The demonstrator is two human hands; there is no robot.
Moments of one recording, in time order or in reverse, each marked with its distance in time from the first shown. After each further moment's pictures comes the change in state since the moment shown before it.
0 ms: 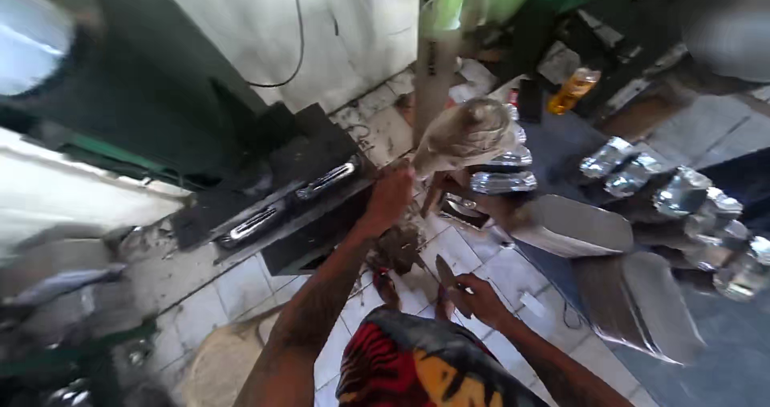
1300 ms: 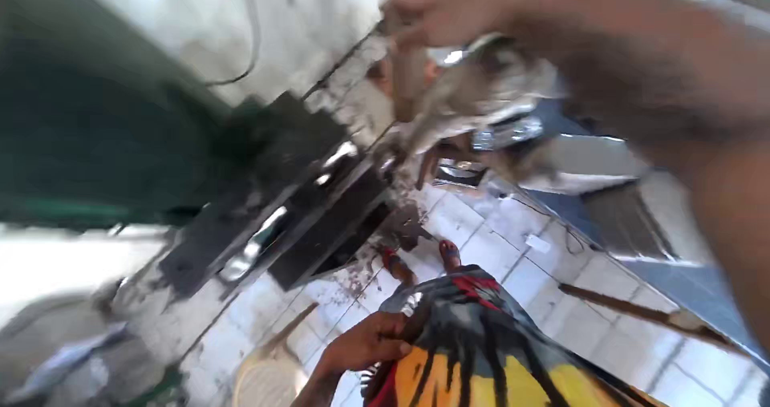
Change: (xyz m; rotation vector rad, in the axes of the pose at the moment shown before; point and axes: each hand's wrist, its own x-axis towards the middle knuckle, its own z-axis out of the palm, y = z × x) left_hand -0.217 -0.072 -0.072 -0.732 -1.067 -0.063; right_hand 0.213 -0.356 -0.161 -0.644 -0.241 -0.223
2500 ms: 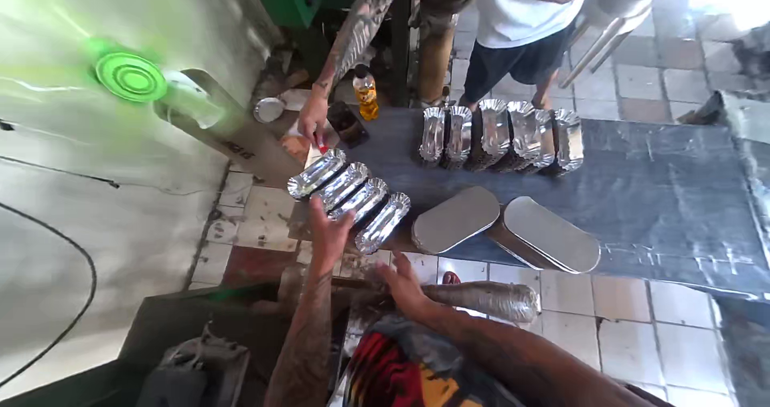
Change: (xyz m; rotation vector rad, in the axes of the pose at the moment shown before) left_hand 0.432 0.127 -0.173 0.688 0.641 0.090; right_hand -0.099 0.150 0.264 1.508 1.117 0.733
